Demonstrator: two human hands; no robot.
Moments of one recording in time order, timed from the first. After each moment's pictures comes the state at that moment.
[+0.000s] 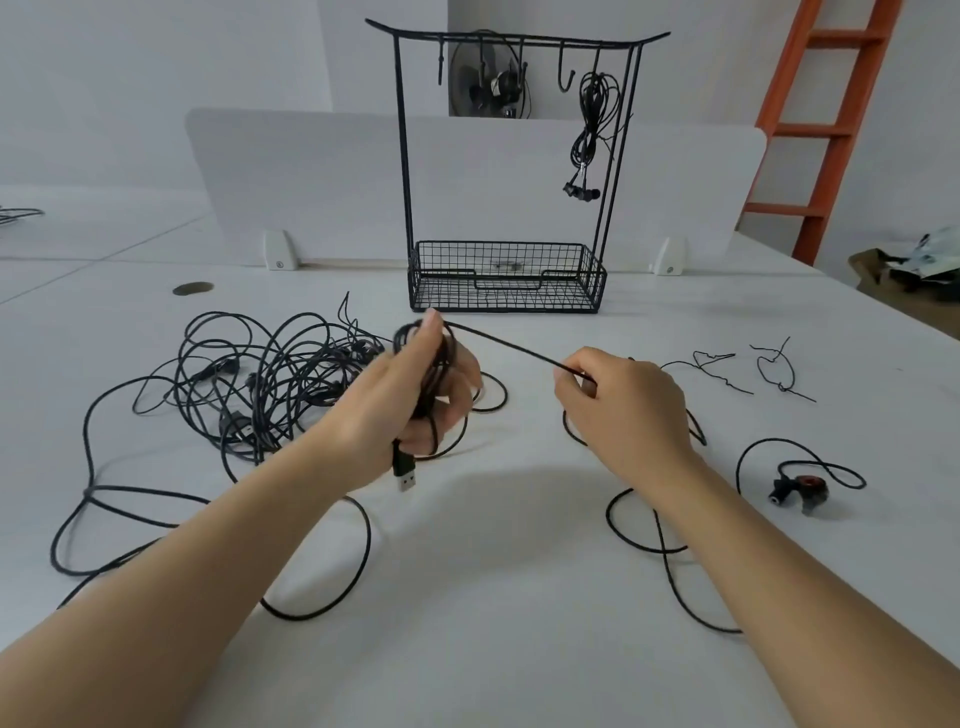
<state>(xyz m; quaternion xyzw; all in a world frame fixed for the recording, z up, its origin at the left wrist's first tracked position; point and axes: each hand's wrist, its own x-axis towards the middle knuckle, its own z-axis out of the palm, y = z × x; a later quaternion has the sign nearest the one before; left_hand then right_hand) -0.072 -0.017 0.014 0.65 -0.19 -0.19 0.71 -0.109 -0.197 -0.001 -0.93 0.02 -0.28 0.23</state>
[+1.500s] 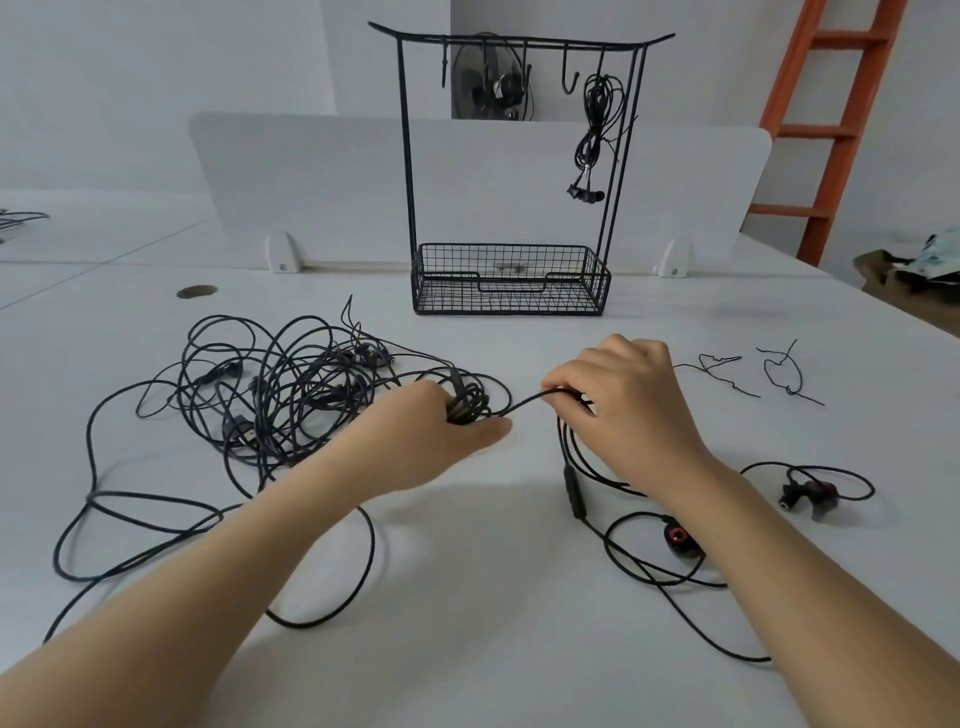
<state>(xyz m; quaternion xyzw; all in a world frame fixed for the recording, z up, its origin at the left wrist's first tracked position) -0.087 -0.027 0.019 0.96 -0.14 -0.05 0.24 -0.097 -0.206 -0.009 -0.89 -0.15 -0.42 0.08</state>
